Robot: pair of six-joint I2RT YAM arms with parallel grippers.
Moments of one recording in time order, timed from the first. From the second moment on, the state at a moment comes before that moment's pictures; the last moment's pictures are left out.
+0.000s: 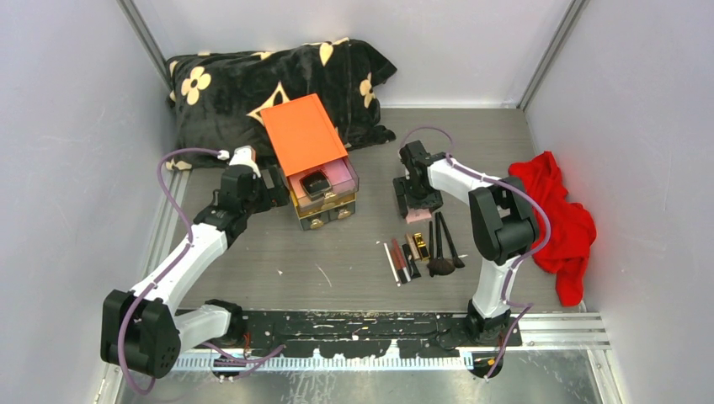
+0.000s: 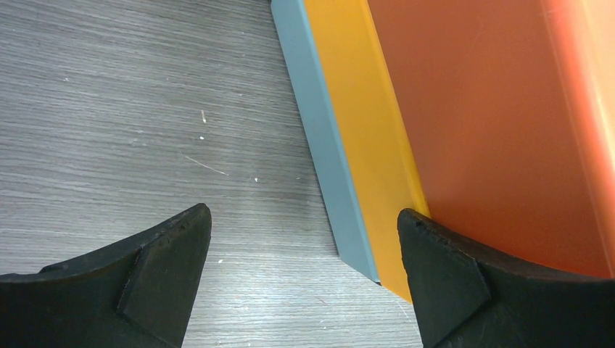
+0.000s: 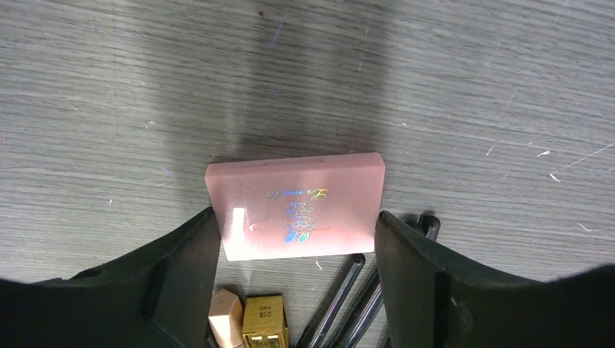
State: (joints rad) left arm -0.27 1.13 0.74 -0.20 -0.12 -0.41; right arm 0.37 1.88 1.26 -0.68 0.11 0.16
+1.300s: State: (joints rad) left arm -0.27 1.09 0.75 -0.25 -0.14 -0.41; right arm 0.78 1.90 2.16 -1.13 0.09 0.22
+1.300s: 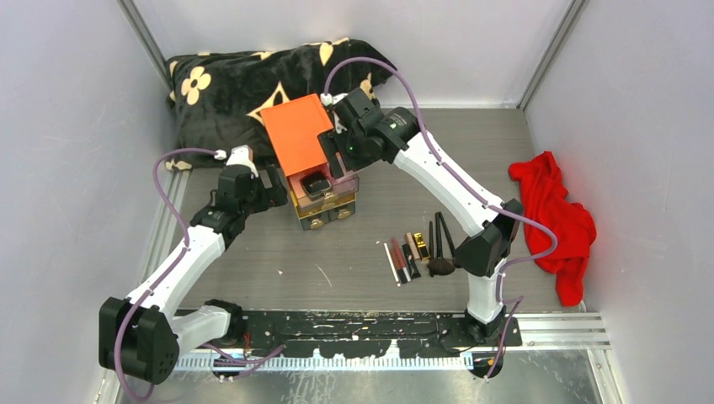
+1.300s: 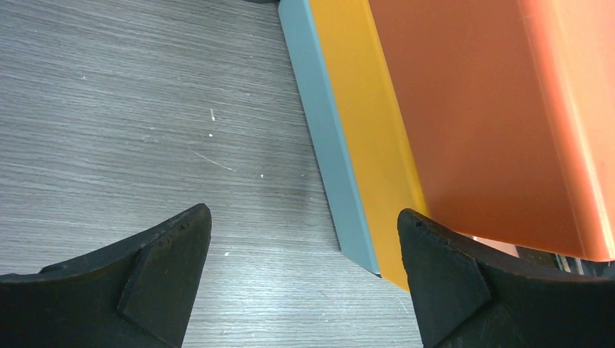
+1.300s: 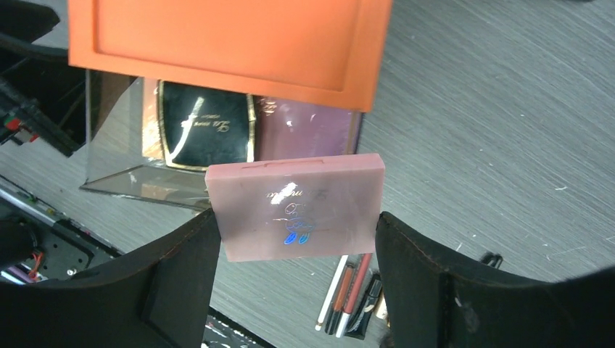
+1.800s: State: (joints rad) left arm -0.27 1.06 0.75 -0.26 -0.14 -0.41; right arm 0.84 1.97 2.16 -1.08 0.11 0.23
